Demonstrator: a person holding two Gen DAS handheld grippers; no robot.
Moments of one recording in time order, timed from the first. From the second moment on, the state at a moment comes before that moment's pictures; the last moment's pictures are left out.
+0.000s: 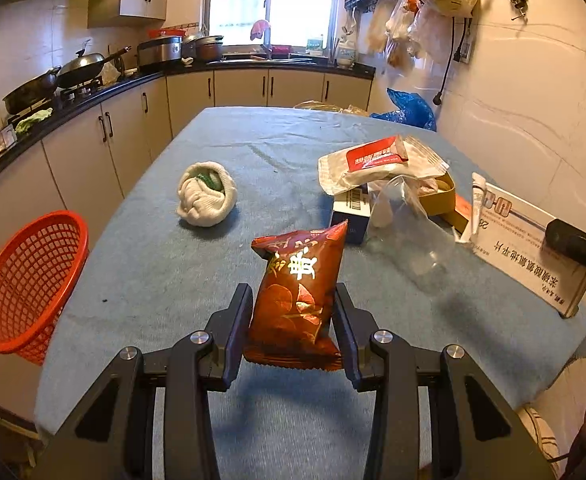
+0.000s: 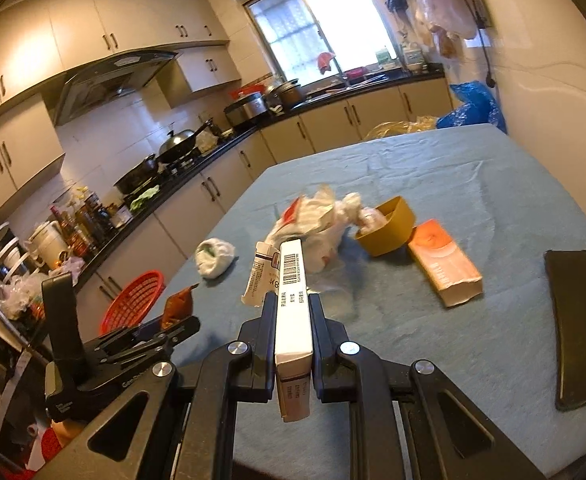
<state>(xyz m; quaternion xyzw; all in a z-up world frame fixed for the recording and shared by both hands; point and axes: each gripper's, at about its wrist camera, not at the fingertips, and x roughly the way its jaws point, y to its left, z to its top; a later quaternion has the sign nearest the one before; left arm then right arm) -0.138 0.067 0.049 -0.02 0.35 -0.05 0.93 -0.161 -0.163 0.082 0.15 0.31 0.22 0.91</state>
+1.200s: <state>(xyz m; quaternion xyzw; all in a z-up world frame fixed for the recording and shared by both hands) -0.152 0.078 0.049 -0.02 0.35 -0.03 0.93 -0.162 -0.111 0.077 0.11 0.33 0.25 0.90</state>
